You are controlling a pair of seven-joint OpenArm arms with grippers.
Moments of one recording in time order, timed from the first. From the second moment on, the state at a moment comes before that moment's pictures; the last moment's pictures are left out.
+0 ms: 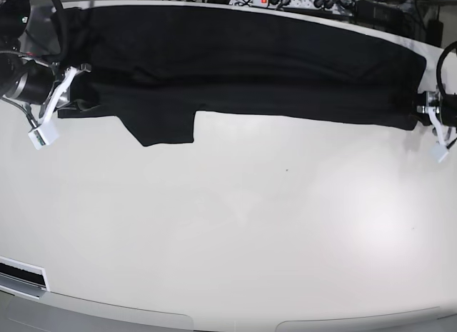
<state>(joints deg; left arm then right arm) -9.1 -45.0 1.0 46.6 -70.6 -43.9 71.3 -16.6 18.2 24.4 101.1 49.6 40.4 -74.0</state>
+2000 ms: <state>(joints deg) -4.2 -44.0 0.9 46.7 -72.3 -43.9 66.9 12.5 12.3 17.2 47.0 55.1 40.2 -72.4</state>
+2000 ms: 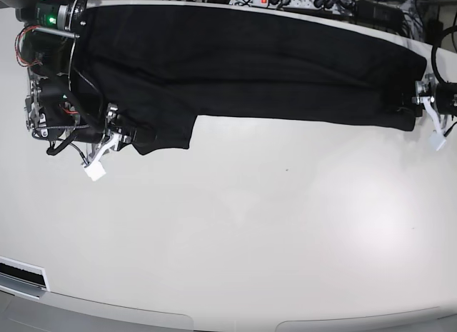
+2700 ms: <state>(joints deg) -4.2 -44.0 0.9 46.7 -72.3 -43.9 65.6 -24.0 12.5 17.1 103.6 74.6 40.4 -83.9</state>
